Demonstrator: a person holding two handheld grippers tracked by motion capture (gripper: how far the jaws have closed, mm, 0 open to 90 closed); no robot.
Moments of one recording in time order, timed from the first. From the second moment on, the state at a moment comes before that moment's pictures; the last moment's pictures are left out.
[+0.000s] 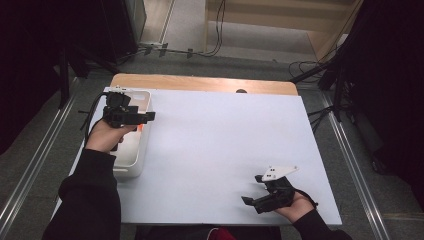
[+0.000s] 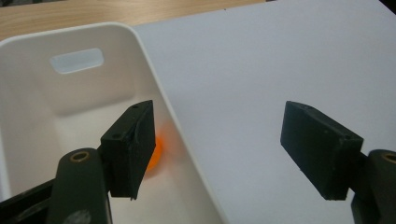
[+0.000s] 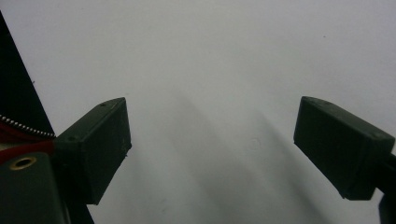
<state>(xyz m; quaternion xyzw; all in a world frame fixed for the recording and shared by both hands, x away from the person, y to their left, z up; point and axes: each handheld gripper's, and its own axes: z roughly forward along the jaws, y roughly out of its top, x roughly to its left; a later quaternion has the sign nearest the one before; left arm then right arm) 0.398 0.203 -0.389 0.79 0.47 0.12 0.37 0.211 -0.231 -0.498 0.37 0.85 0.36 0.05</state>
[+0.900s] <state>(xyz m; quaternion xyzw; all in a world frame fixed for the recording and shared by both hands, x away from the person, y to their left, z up) 0.384 0.158 -0.394 0.83 0.41 0.09 0.37 0.211 -0.231 -0.498 0.37 0.85 0.36 0.05</state>
